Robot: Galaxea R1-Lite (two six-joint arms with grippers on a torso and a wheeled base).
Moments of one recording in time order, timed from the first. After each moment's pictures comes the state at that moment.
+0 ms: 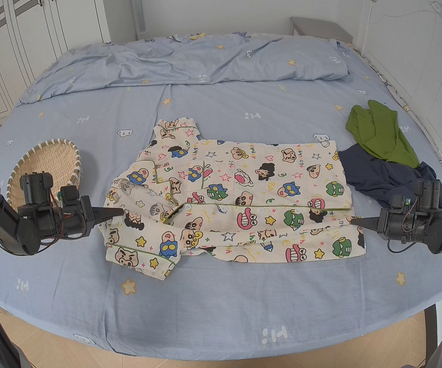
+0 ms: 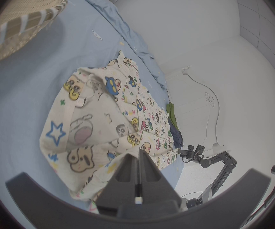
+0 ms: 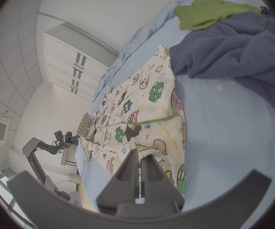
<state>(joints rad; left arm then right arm) 0.12 2.03 -0.79 -0.79 -0.92 -0.53 -0.11 2.03 -0.69 -0.76 0.83 0.31</state>
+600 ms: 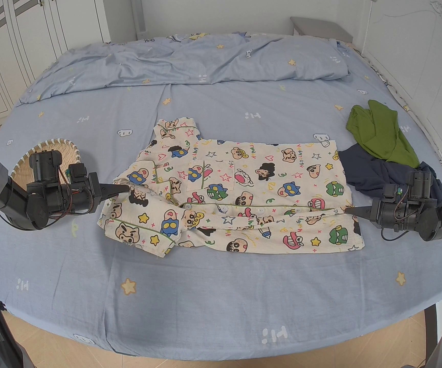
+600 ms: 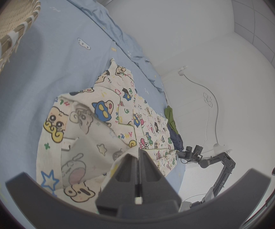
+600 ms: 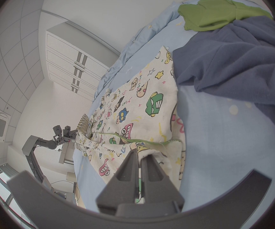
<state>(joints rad) 0.10 2.12 -1.08 -0.64 -0.92 -0.52 -0.10 2.12 -0.87 -0.69 0.83 0.29</state>
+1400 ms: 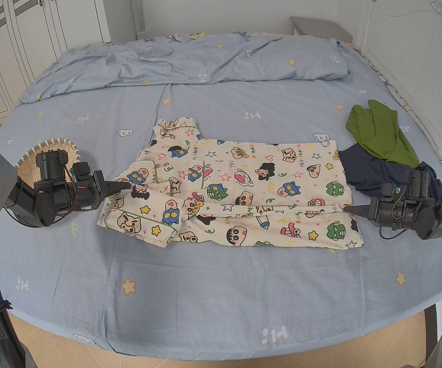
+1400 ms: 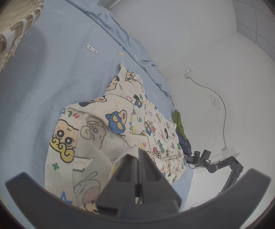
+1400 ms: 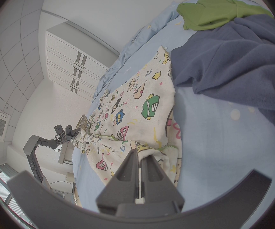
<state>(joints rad) 0.10 2.20 -1.17 -0.64 -0.84 -0.52 -0.10 2.16 -0.91 -0.69 0.83 0.29</state>
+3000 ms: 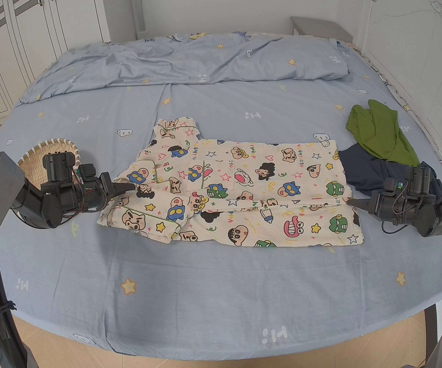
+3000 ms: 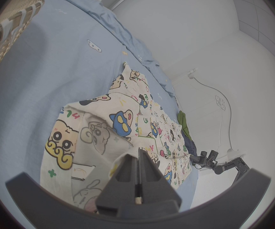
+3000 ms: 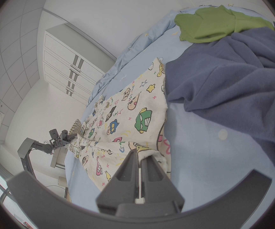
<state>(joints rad) 0.07 2.23 -1.19 -0.66 -0.77 -0.53 -0.11 2.15 -0.93 -0.71 0.75 0.30</state>
